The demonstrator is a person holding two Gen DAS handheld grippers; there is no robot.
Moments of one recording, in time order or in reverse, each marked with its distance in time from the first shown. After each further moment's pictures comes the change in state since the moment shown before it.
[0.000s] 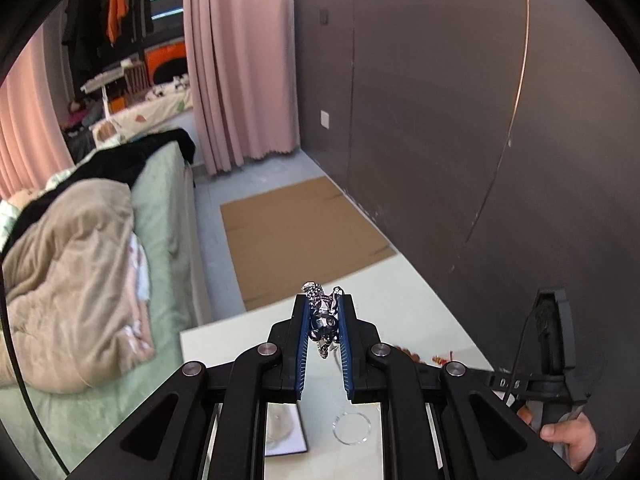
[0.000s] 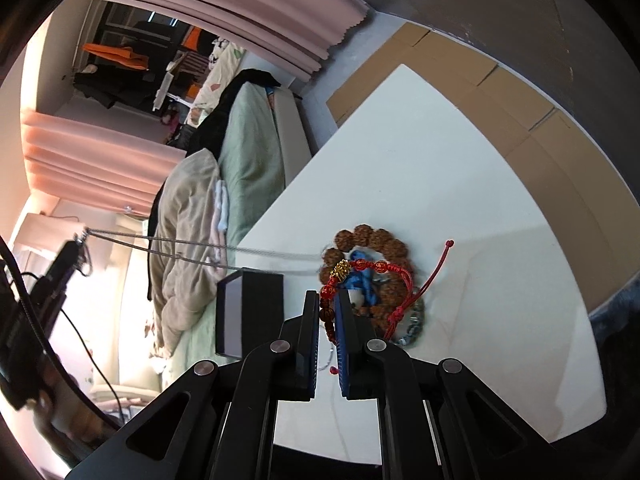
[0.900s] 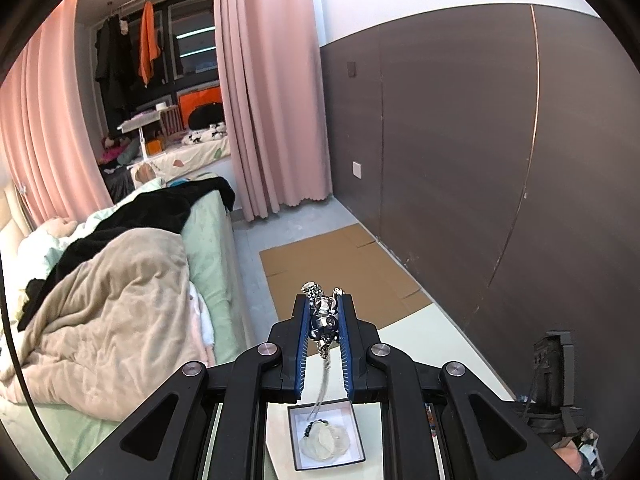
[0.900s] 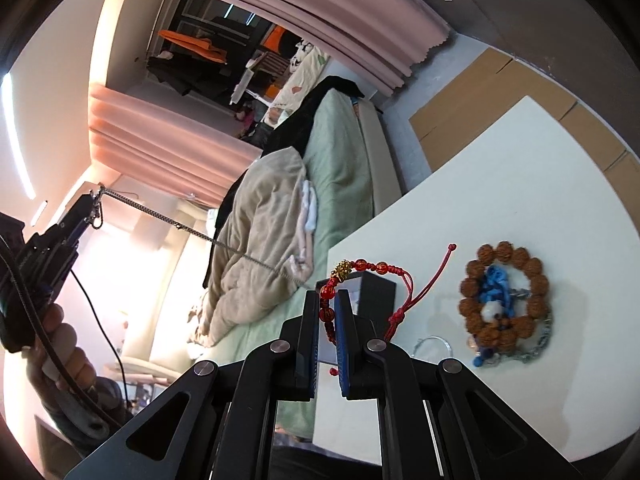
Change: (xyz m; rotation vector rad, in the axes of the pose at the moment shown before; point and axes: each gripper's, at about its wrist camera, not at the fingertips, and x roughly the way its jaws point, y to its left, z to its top) left arm -0.074 0.050 0.030 0.007 -0.143 0.099; right arm 0.007 0.081 -0.018 -0.149 -0.056 0.215
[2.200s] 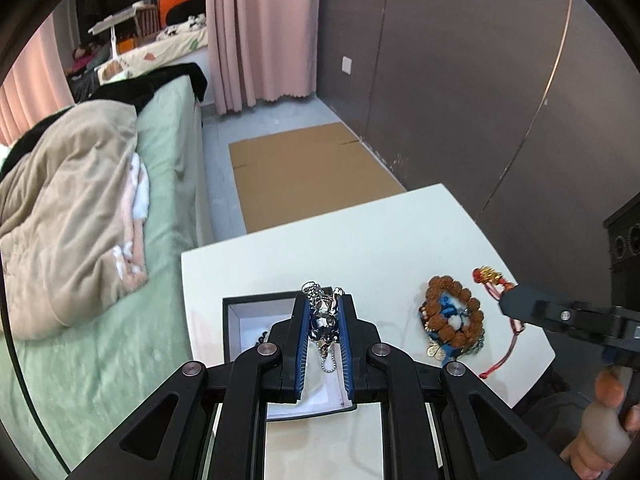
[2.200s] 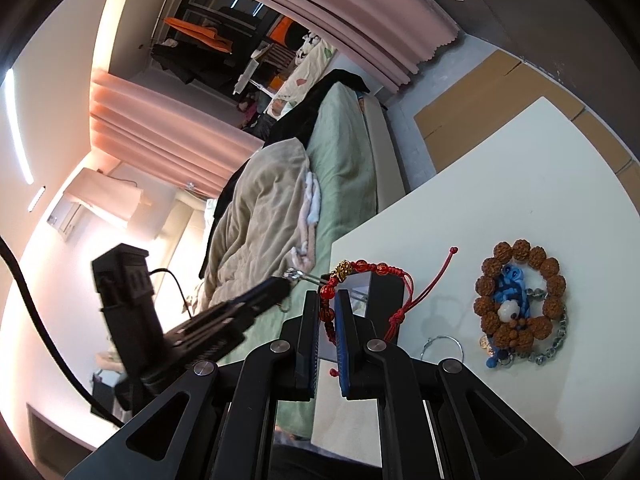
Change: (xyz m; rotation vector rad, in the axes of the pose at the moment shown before) left arm 0.122 -0.014 -0.130 -0.085 0.332 -0.103; right arm 0.011 0.014 -0.003 -0.040 0.015 -0.014
